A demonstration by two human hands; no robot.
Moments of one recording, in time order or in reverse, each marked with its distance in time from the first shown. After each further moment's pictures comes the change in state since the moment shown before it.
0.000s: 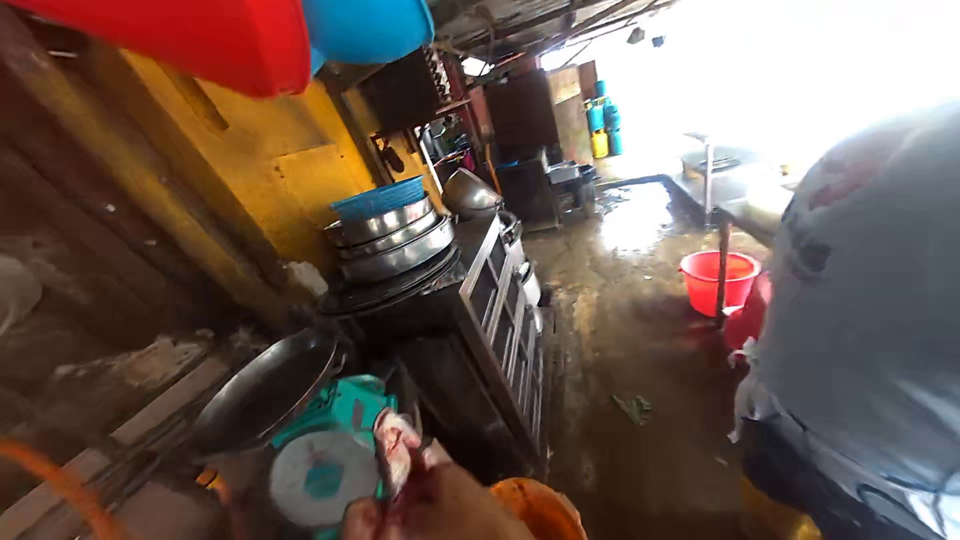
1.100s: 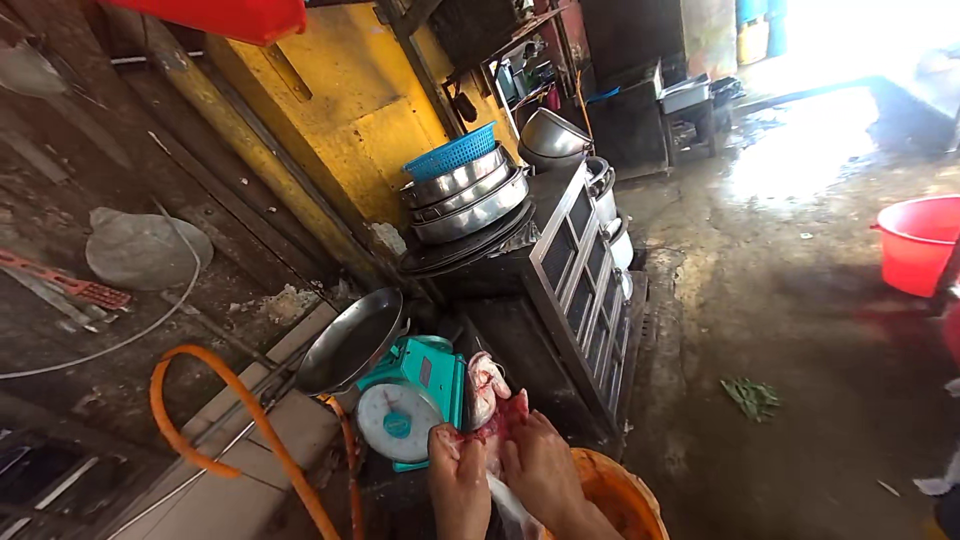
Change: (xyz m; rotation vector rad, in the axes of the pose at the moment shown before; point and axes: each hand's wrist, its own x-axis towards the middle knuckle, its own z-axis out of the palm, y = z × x) left_hand 0.027 0.030 0.065 0.267 0.242 -0.254; right_hand 0.013 0.050 -0.010 -0.248 0.456 -0.087
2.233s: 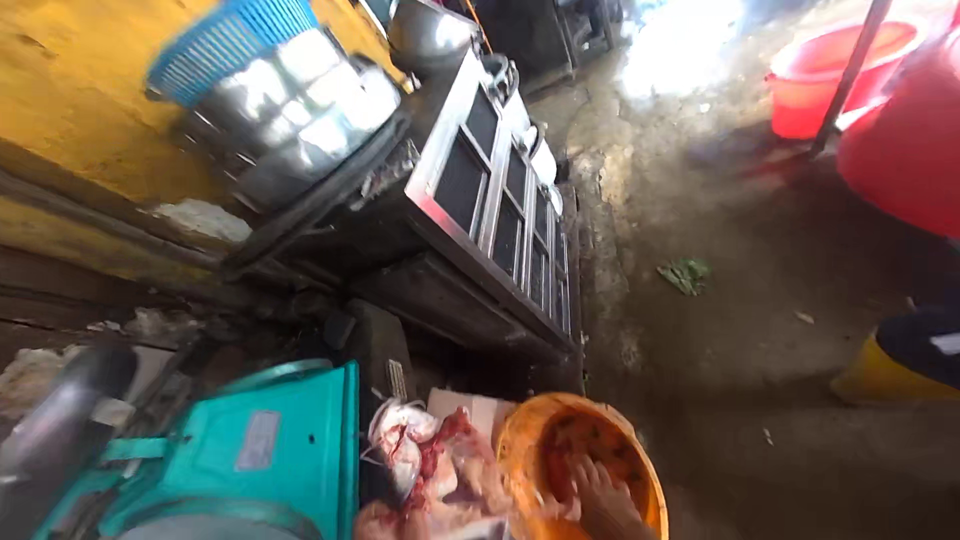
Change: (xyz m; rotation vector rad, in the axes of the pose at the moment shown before) left_hand 0.013 -0.186 0.083 0.150 -0.109 0.028; right_hand -0.087 0.363 0.177 -0.098 -0.623 0.767
